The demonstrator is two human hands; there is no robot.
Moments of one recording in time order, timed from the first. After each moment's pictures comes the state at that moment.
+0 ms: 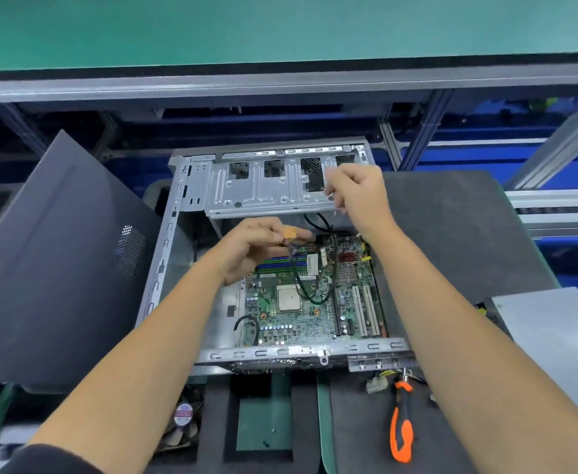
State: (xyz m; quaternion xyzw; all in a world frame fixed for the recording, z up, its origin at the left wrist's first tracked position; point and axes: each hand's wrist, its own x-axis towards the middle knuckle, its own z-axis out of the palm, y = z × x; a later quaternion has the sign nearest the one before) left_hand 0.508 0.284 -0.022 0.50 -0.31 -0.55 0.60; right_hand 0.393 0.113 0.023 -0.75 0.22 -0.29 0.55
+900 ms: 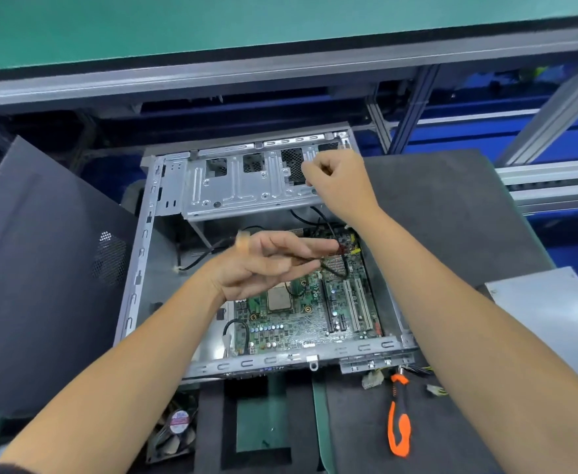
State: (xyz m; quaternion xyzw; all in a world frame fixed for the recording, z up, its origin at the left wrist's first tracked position) left_hand 0.482 0.269 -0.022 0.26 -0.35 -0.71 0.56; right_hand 0.404 0.099 0.019 -0.82 0.24 -0.28 0.43
